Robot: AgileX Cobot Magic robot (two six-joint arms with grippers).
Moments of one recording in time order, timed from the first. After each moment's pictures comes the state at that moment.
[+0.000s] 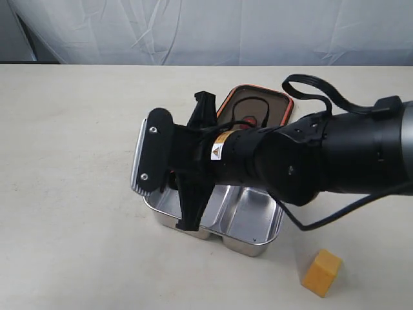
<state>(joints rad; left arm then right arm) -0.16 0.01 0.00 0.00 0.21 -0.01 1.04 1.64 -0.86 0.33 -0.04 -1.10</state>
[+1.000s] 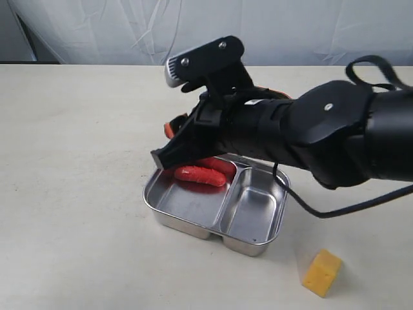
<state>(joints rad) -0.16 0.01 0.00 0.00 0.21 -0.01 1.01 1.54 -0.86 1.28 -0.14 -1.22</state>
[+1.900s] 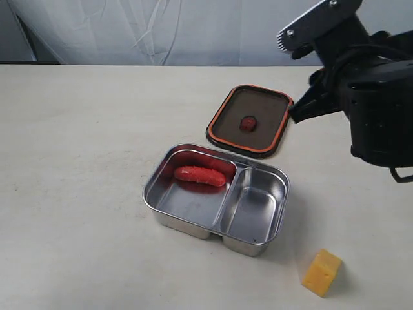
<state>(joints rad) -0.16 0.01 0.00 0.00 0.21 -0.01 0.90 1.42 -0.83 1.75 -0.87 -2.04</state>
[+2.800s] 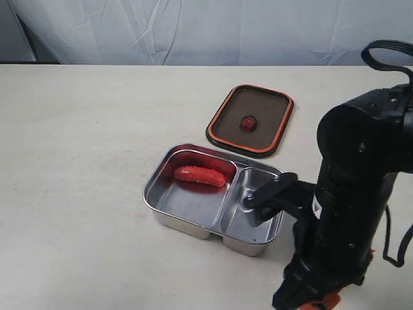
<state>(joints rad) -0.16 0.01 0.00 0.00 0.21 -0.01 0.89 1.49 -0.79 0.19 1.13 -0.11</state>
